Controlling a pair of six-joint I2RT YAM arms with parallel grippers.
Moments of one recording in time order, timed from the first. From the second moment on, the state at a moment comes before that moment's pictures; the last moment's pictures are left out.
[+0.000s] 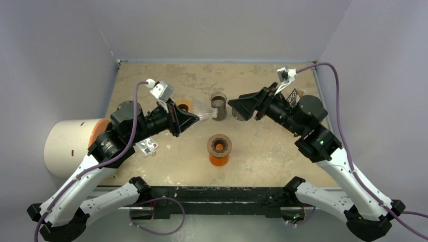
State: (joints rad) left arm -0.73 0.81 1.13 -0.41 0.23 -0.43; right arm 0.69 0.87 1.10 -0.15 -0.21 0.67
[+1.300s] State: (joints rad) left arm -1.23 1.28 1.61 -1.10 -0.14 0.20; right arm 0.68 1.38 1.63 -0.91 -0.41 0.46
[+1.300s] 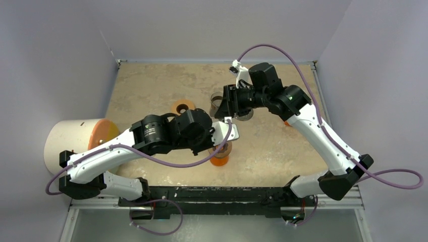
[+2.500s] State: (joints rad) left arm -1.31 1.35 1.58 -1.12 -0.23 0.41; right arm 0.70 1.53 1.72 -1.09 -0.42 0.32
